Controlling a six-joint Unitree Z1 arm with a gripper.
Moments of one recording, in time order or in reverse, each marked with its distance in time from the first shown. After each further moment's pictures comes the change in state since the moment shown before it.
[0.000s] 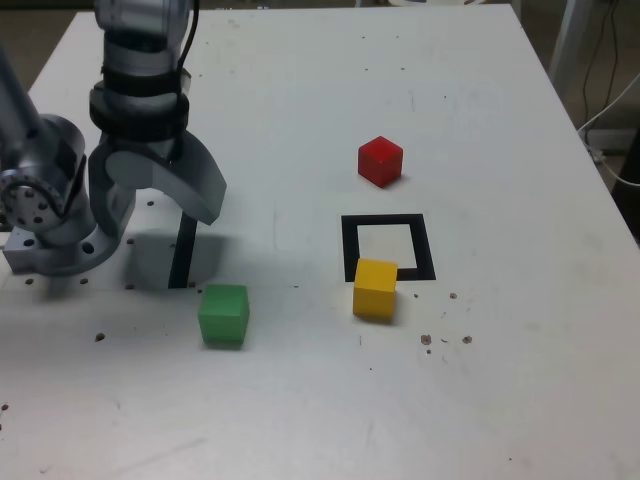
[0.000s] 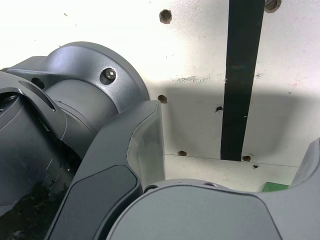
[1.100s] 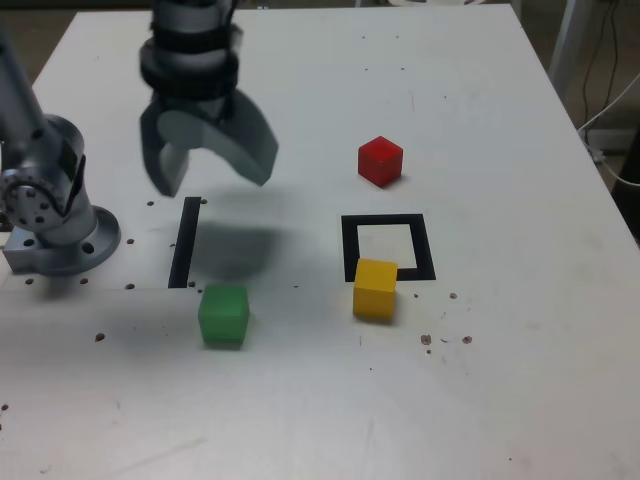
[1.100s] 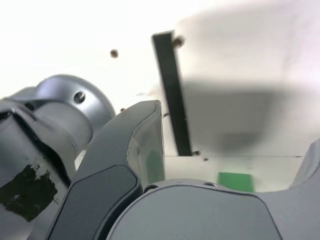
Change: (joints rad) arm 0.041 0.094 -0.278 0.123 0.094 0.114
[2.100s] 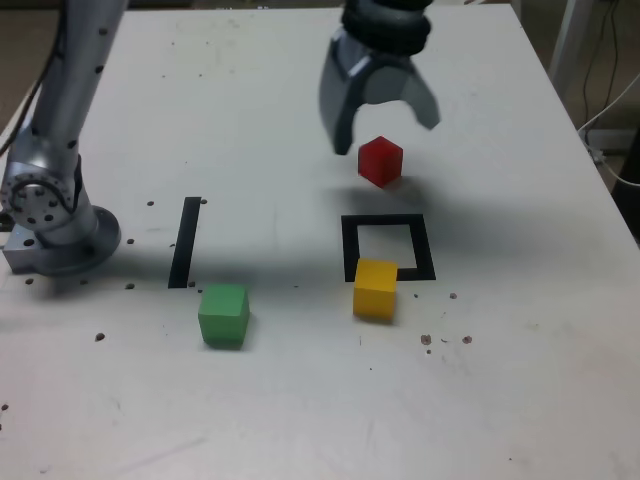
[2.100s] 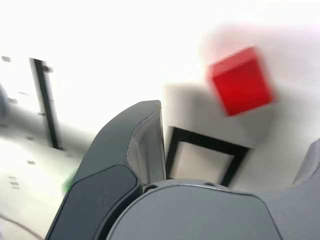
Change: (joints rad) arm 0.123 0.591 -0.859 0.320 0.012 -0.258
